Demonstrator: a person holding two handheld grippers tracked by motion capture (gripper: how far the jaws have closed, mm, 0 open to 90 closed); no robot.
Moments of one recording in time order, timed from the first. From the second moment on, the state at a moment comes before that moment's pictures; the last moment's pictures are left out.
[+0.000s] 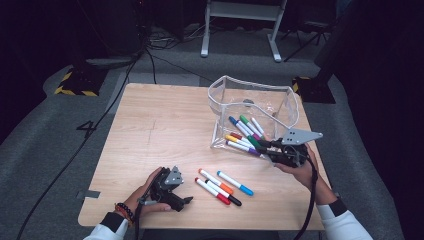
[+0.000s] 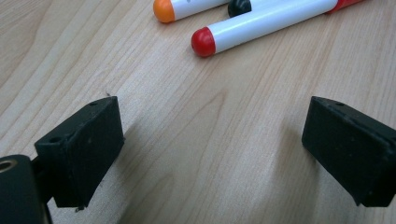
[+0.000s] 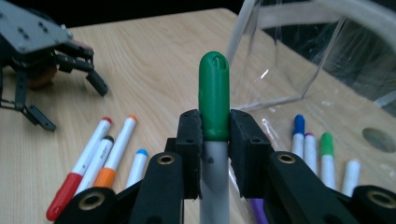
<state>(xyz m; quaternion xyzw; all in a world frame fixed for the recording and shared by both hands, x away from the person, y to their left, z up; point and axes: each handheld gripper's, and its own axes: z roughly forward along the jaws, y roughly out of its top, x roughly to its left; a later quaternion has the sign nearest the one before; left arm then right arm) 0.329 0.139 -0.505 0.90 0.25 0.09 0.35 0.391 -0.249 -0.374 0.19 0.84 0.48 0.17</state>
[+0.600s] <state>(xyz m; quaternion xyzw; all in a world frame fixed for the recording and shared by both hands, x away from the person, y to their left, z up) 0.329 0.139 -0.505 0.90 0.25 0.09 0.35 0.414 -0.244 -0.288 0.18 0.84 0.47 0.21</state>
